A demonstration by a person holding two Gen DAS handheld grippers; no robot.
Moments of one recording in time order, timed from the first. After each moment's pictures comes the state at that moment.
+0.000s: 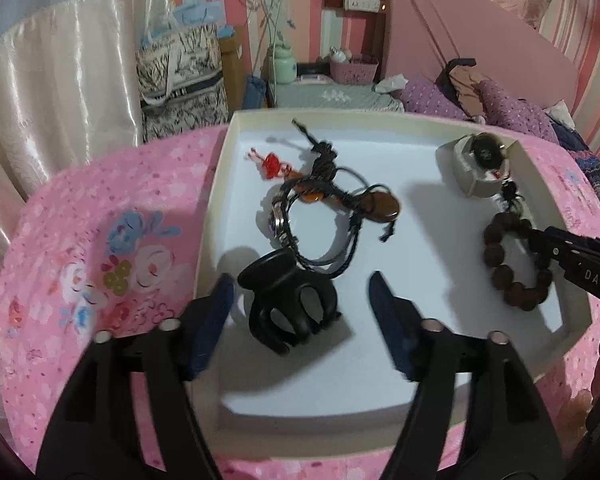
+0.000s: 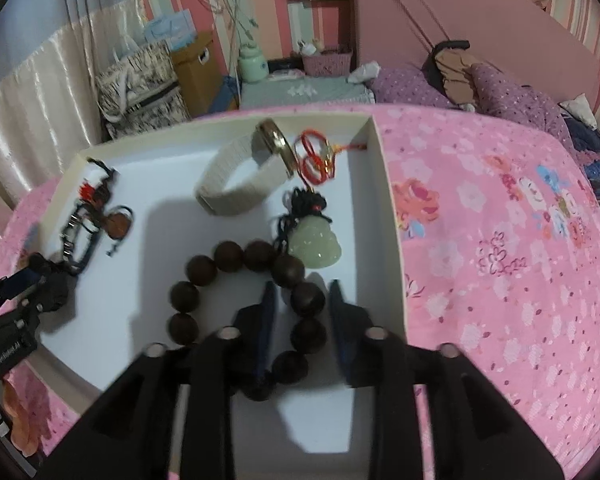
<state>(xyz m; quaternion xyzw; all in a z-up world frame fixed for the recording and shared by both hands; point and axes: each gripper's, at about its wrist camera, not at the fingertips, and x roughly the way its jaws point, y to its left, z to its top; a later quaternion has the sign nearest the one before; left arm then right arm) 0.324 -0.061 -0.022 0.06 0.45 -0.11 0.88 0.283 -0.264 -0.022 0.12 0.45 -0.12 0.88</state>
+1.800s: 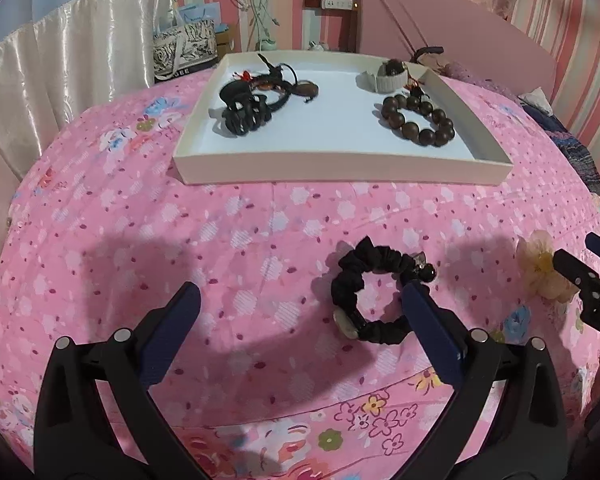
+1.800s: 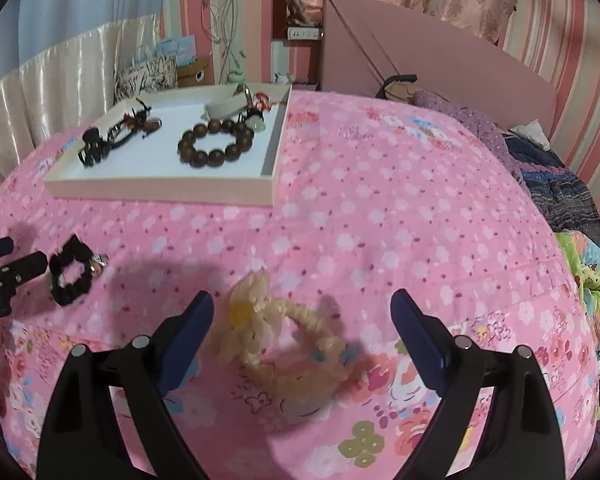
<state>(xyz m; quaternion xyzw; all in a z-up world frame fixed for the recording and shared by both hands) 0.135 -0.052 -0.038 0.06 0.45 -0.13 0.88 0.060 -0.242 -0.037 0.05 0.40 -0.17 0.90</state>
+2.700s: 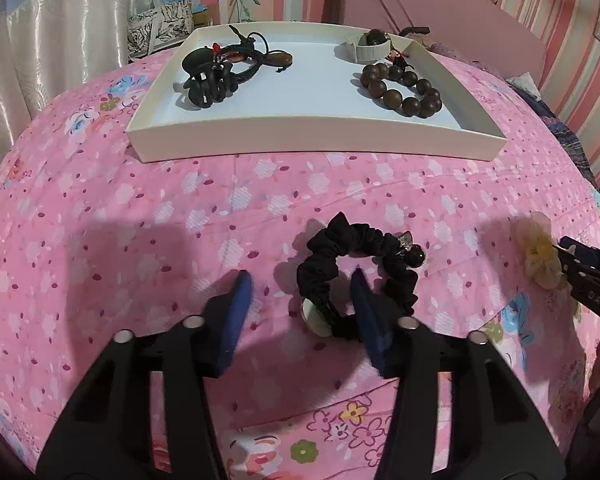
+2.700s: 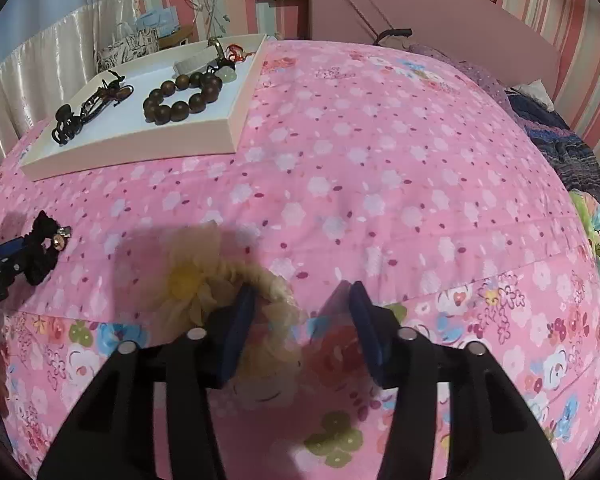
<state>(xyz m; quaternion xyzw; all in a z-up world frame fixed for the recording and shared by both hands) 0.141 -0.070 -0.058 0.05 0.48 -0.16 0.86 0.059 -0.271 -0.064 0.09 0.45 -0.17 0.87</state>
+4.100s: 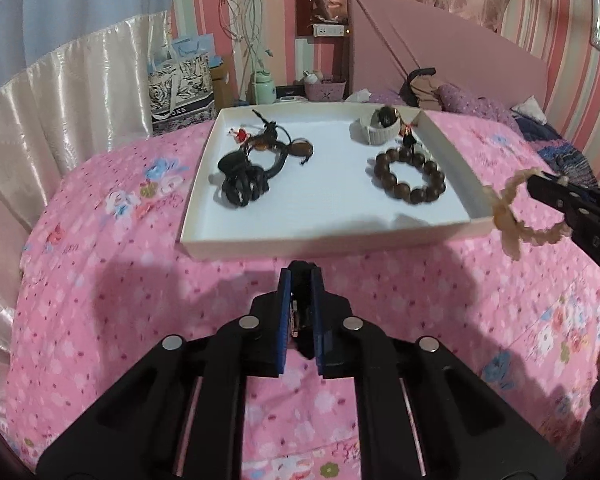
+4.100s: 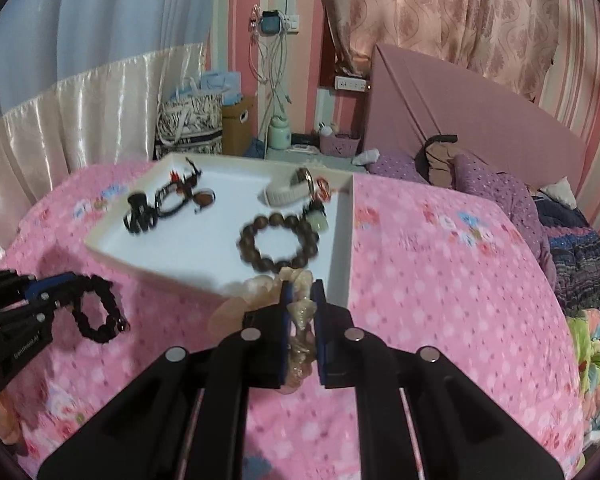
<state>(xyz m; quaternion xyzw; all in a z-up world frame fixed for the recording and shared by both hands) 0.165 -0.061 0.010 0.06 0.41 -0.14 0.90 0.136 -0.211 0.041 0.02 0.33 -0.11 0.94</state>
